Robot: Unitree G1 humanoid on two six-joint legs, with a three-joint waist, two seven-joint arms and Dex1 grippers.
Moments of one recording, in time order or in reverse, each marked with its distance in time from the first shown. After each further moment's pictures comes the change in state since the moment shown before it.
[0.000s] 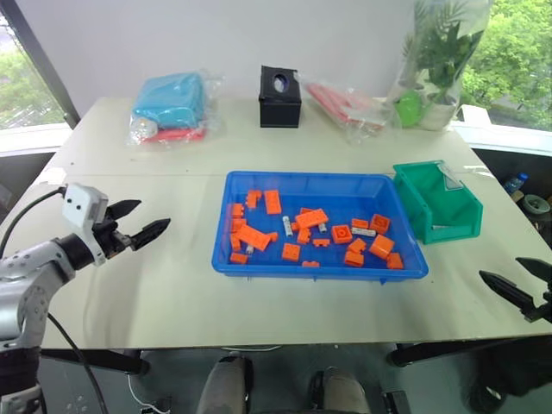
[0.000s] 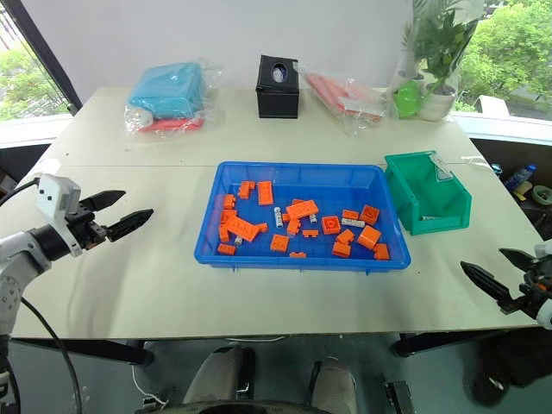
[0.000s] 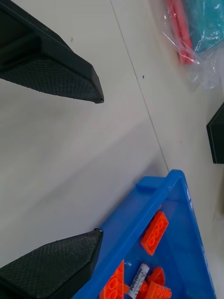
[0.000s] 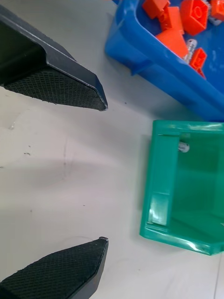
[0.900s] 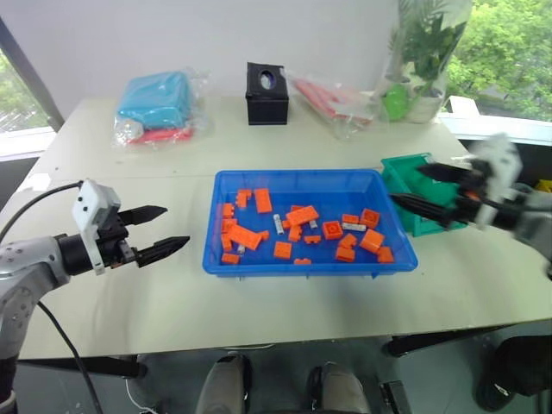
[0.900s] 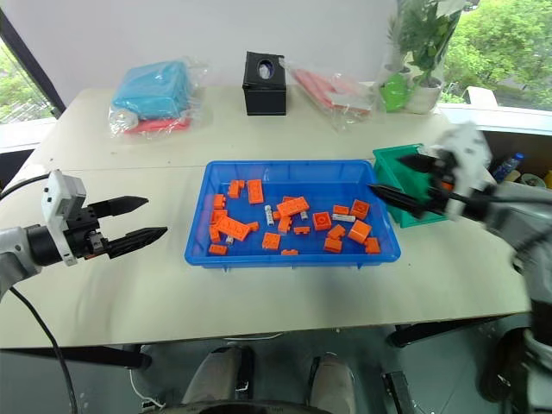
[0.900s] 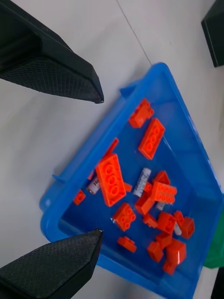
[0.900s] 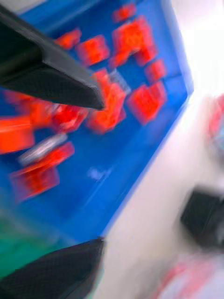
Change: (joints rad) left arm 0.059 0.142 0.026 -0.266 -0.174 0.186 -0.153; right arm -0.917 0.020 0.665 -0.074 0.042 0.258 -0.034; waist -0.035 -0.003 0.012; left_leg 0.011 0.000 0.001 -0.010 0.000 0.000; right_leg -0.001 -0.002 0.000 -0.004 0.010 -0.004
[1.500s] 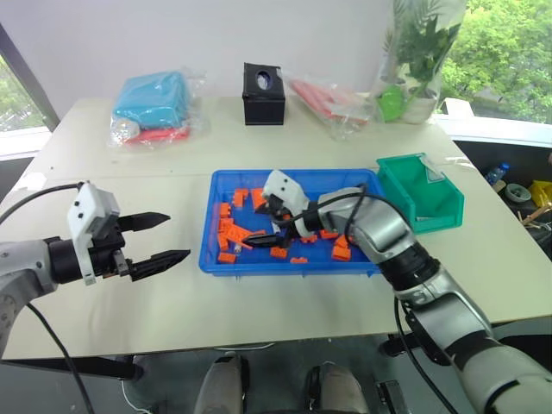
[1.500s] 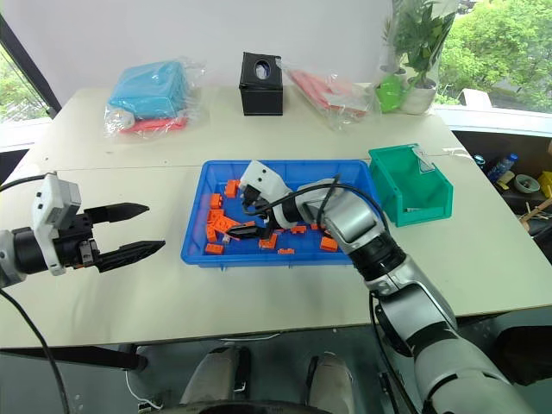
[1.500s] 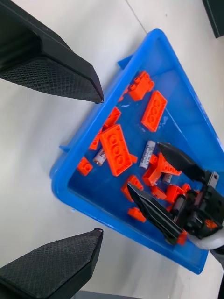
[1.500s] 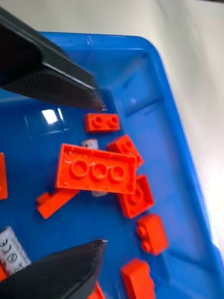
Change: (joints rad) left arm 0.099 0.042 0.067 -0.110 -0.044 0.033 -0.010; right arm -0.325 0.477 0.568 0.356 -0.282 0.000 0.035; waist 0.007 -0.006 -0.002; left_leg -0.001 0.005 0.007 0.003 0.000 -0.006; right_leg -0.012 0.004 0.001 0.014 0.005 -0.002
